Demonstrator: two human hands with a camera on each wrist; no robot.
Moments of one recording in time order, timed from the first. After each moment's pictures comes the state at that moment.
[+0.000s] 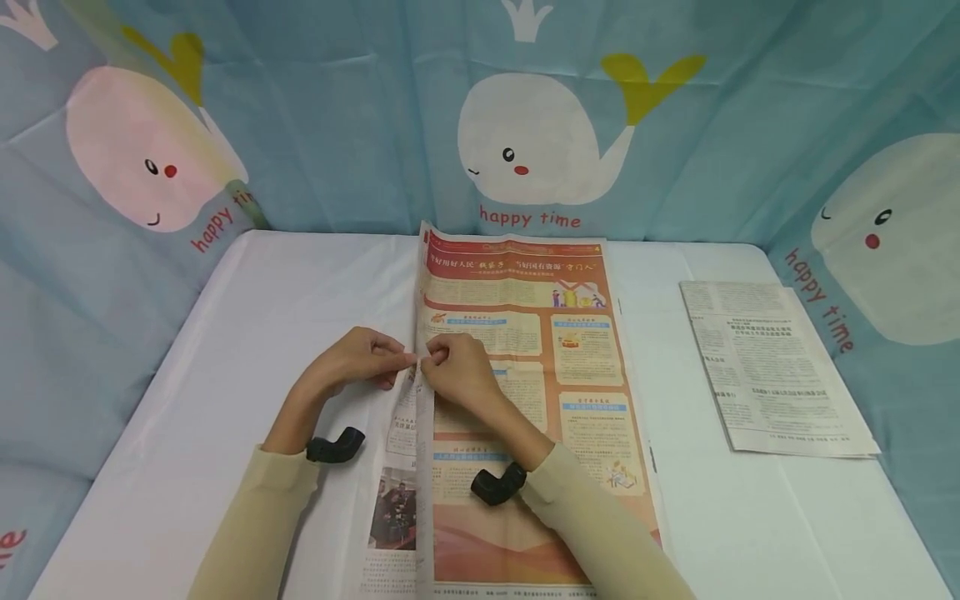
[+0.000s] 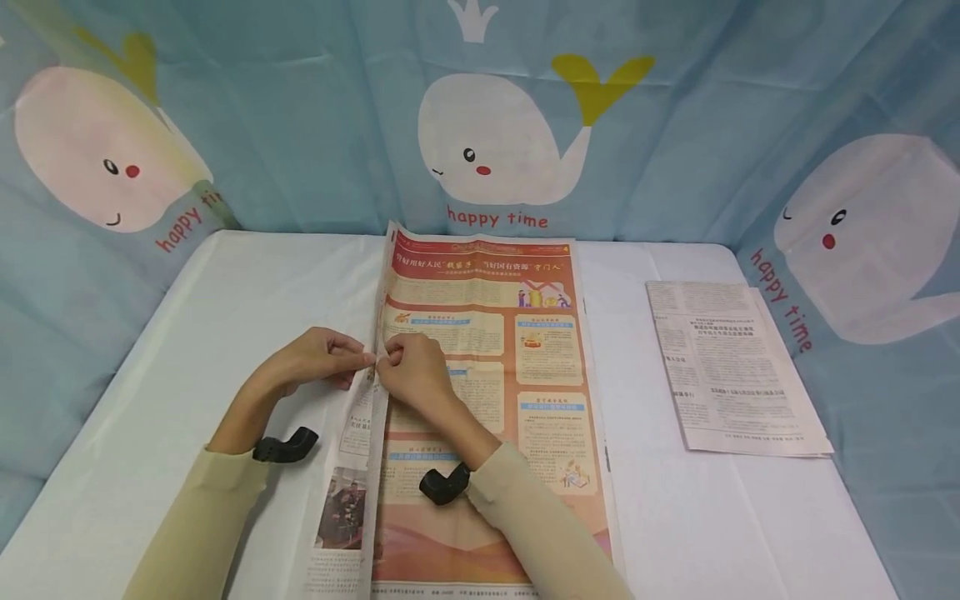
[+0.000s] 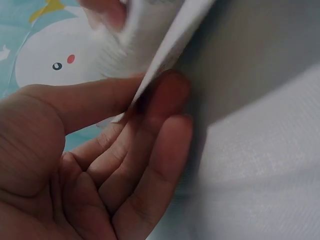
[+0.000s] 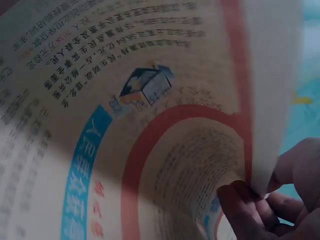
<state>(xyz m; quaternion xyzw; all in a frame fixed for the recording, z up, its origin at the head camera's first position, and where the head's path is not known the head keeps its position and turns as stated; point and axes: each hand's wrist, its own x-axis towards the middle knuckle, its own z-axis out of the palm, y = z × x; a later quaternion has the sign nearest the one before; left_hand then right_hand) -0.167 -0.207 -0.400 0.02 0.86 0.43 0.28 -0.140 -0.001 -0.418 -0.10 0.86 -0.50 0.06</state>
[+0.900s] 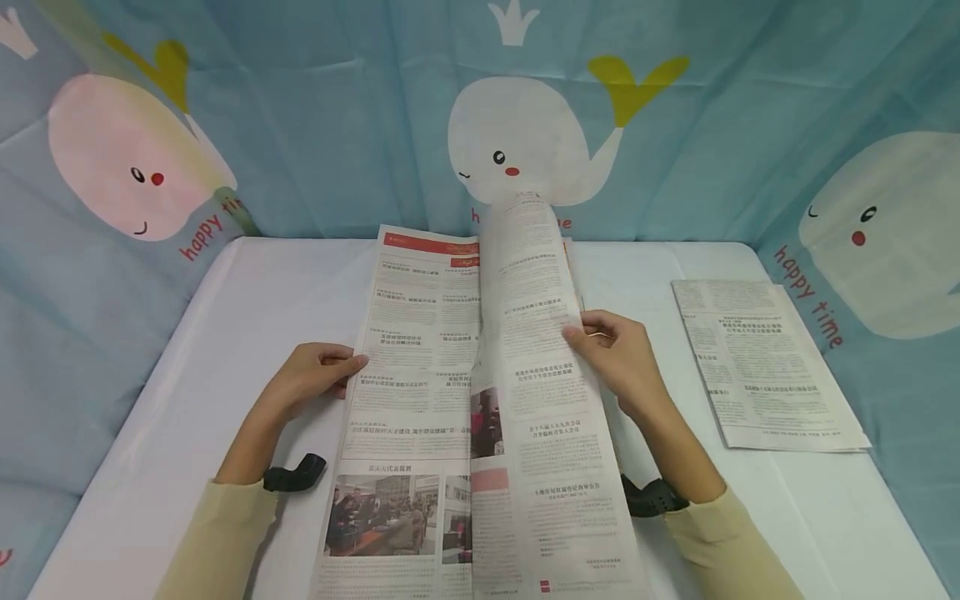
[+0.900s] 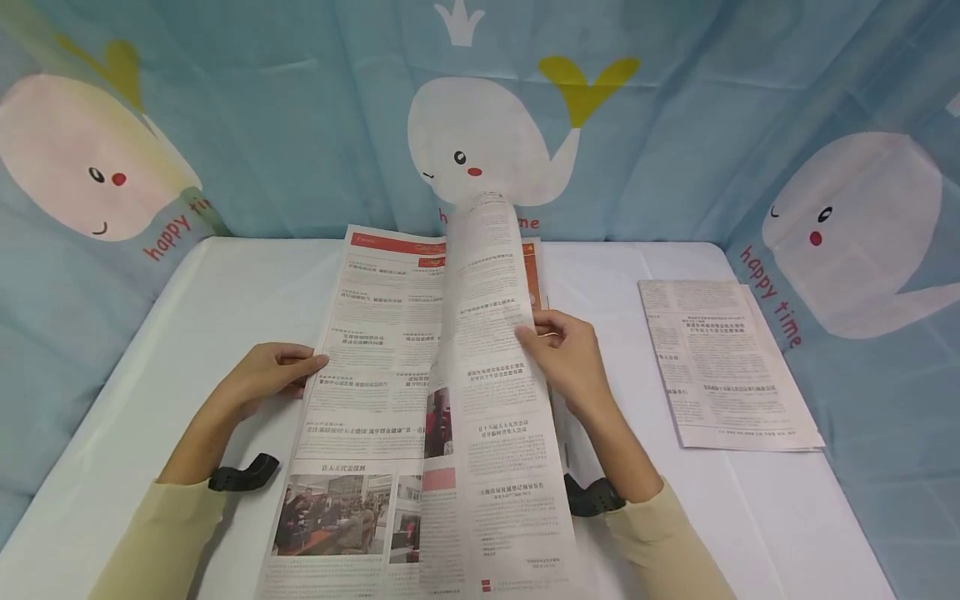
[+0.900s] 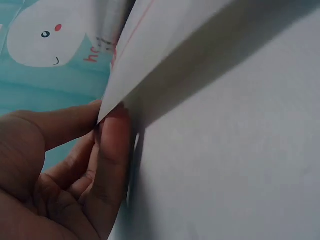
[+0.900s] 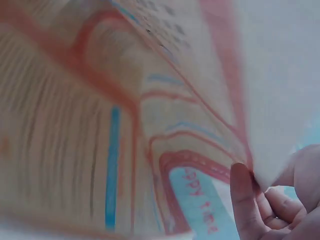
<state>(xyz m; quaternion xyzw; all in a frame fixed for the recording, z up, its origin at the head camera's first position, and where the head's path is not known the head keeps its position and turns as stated) -0.152 -0.257 -0.413 -0.03 0.88 0.44 0.20 -0.117 0.181 -0.373 0.04 0.80 -0.60 0.03</state>
